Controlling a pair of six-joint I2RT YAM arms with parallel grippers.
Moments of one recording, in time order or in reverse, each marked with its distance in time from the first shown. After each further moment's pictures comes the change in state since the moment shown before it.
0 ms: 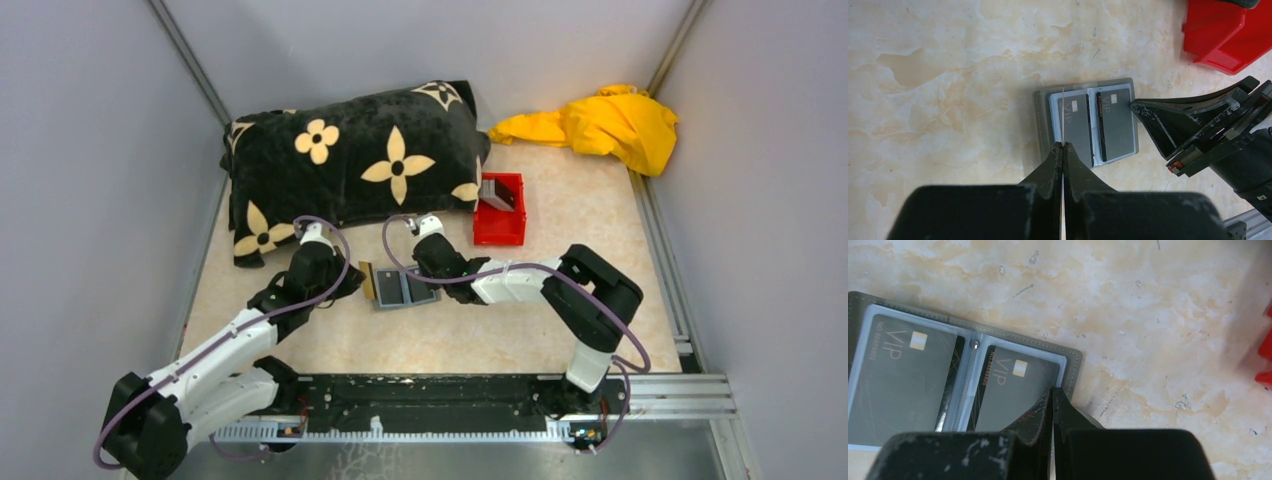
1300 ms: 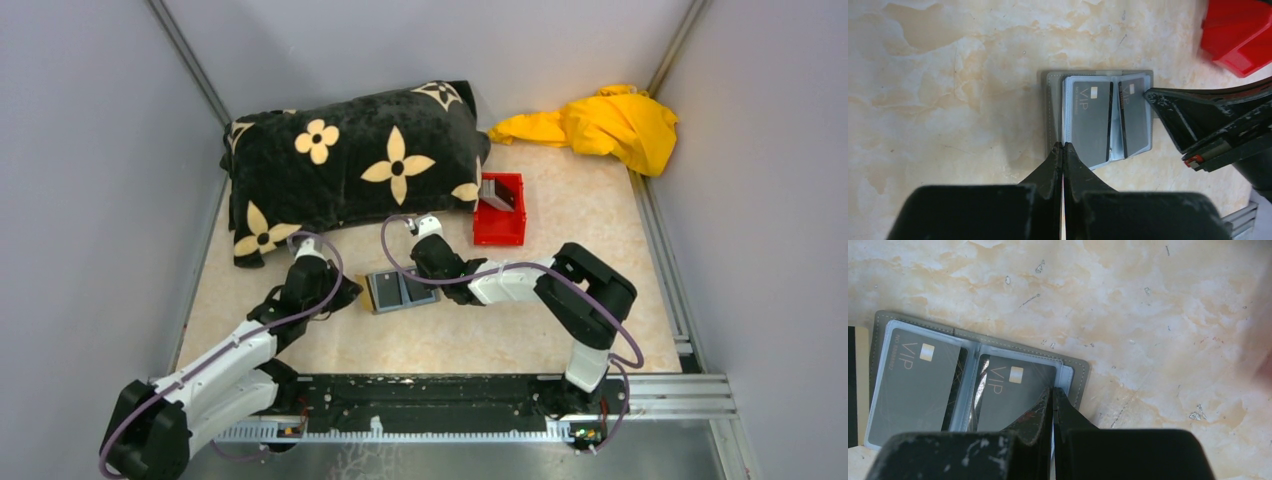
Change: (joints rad) left arm 0.050 -0.023 -0.137 0.079 0.058 -0.067; right arm 0.006 0.037 0.001 0.050 -0.004 0.027
